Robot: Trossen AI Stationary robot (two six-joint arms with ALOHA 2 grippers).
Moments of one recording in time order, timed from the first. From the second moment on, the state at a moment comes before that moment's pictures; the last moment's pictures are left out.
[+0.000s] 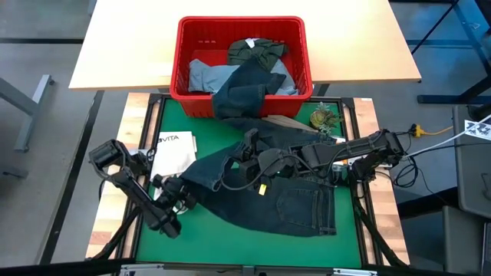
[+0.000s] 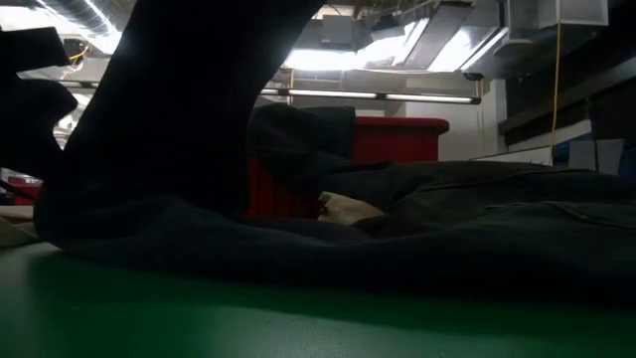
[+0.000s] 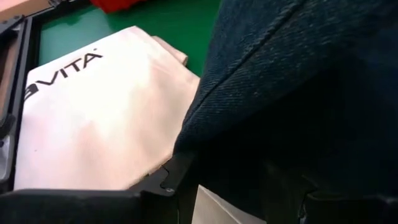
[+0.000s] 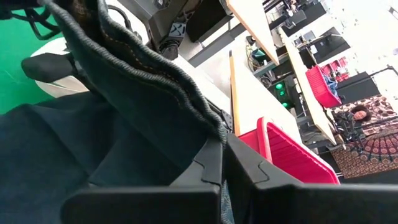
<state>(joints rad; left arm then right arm) -0.88 1.80 0.88 -1.25 -0.79 -2.18 -0.09 1.72 1.67 -0.37 0.51 -0.66</state>
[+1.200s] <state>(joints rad) -1.01 1.80 1.36 -1.57 -0.59 -2.13 -0.09 1.72 1.67 -0.36 0.51 -0.66</state>
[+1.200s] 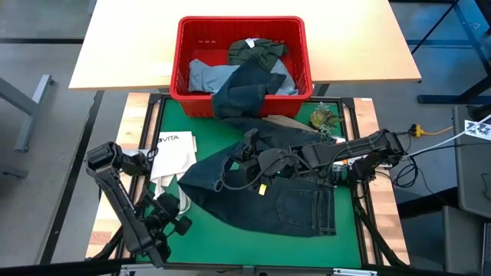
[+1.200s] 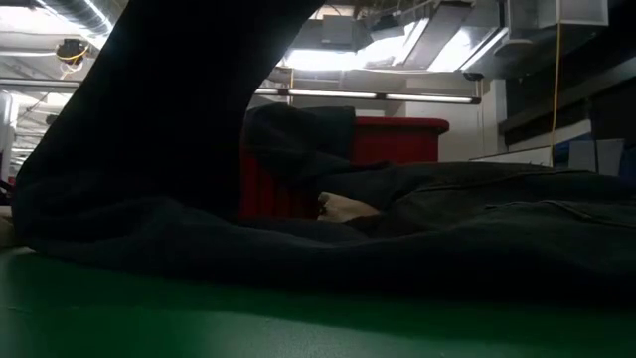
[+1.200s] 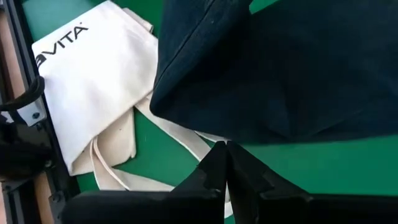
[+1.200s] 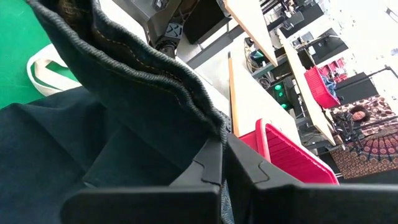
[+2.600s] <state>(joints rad) -0.58 1.80 1.27 -1.54 -0.46 -1.55 -0.09 1.67 1.67 -0.42 0.41 -0.63</state>
